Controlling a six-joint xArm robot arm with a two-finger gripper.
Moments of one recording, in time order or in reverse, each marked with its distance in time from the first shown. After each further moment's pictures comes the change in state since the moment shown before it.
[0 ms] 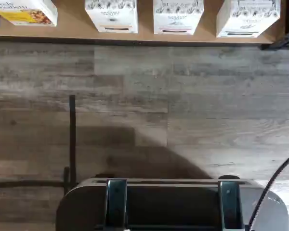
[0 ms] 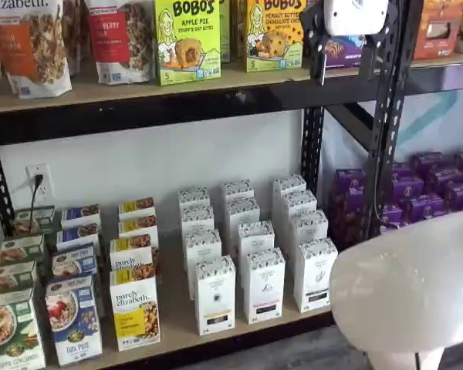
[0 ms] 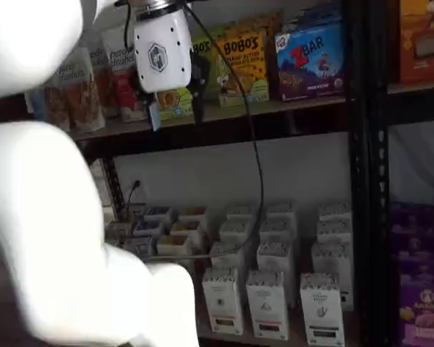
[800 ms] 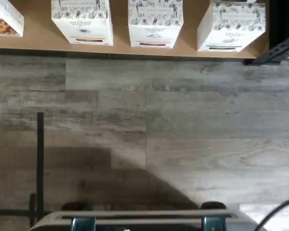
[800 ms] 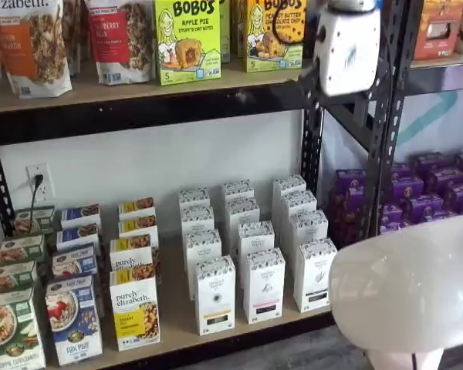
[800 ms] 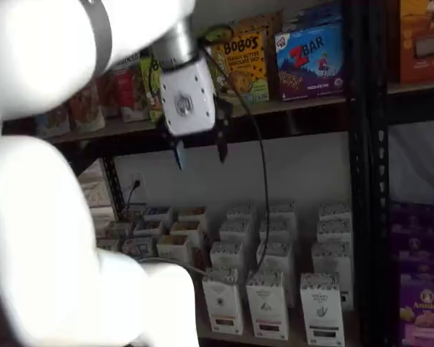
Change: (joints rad) arm -0.044 -0.035 0.286 -0.063 -0.288 -0.049
